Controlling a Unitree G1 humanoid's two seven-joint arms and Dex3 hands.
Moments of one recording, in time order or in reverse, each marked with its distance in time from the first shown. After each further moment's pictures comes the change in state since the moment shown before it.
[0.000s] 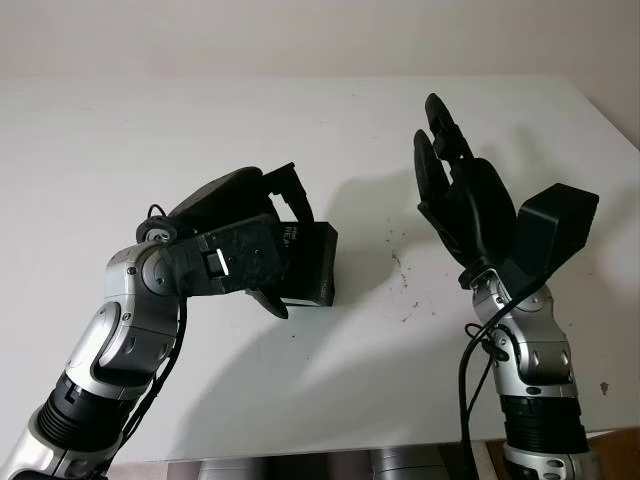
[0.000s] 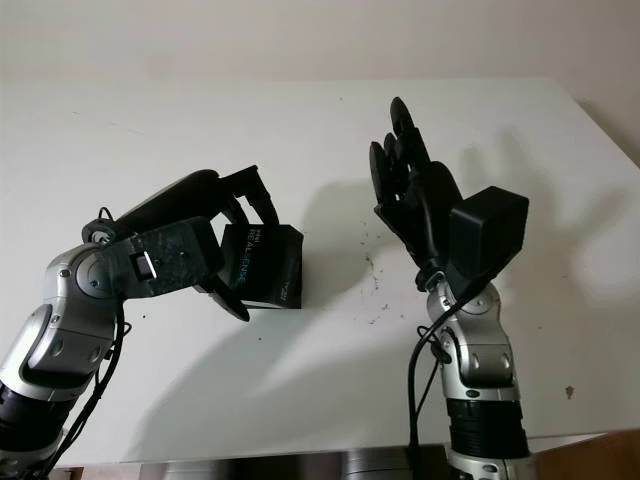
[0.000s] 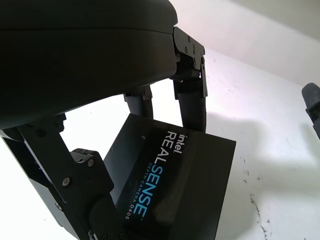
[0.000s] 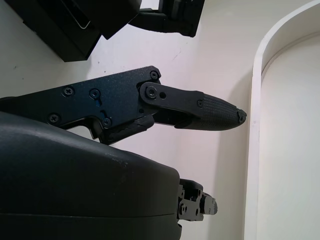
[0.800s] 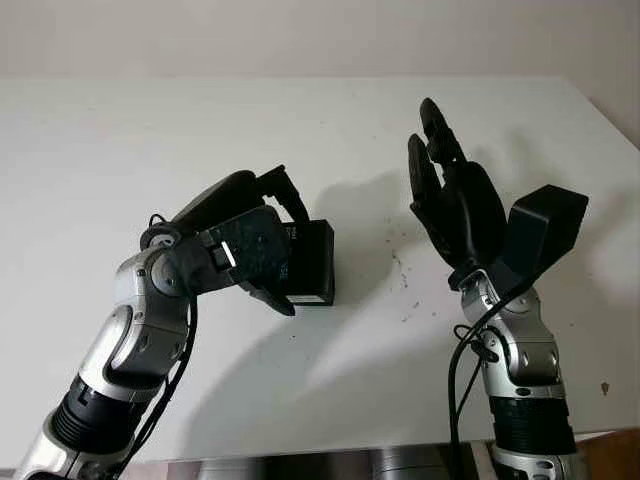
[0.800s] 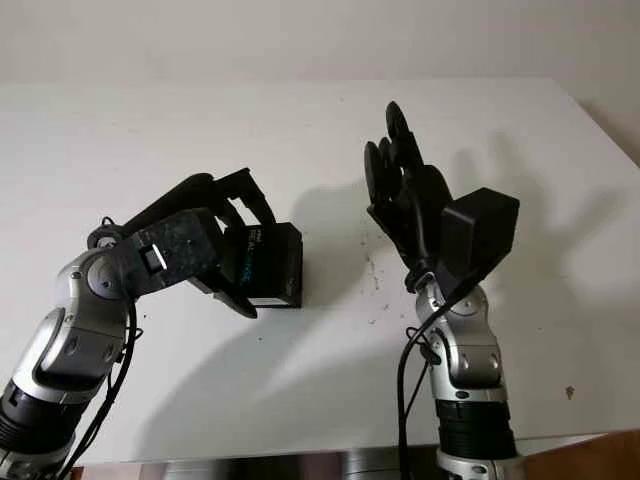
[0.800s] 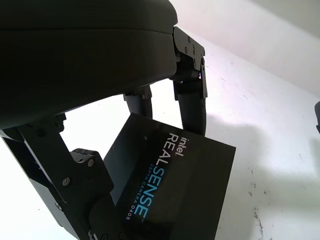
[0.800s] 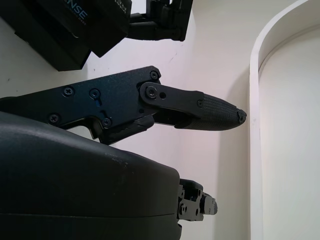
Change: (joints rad) left arm 0.010 -0.056 -0.008 0.022 0.006 0.086 0.073; right arm 0.000 0.040 0.009 0.002 0.007 0.010 -0.016
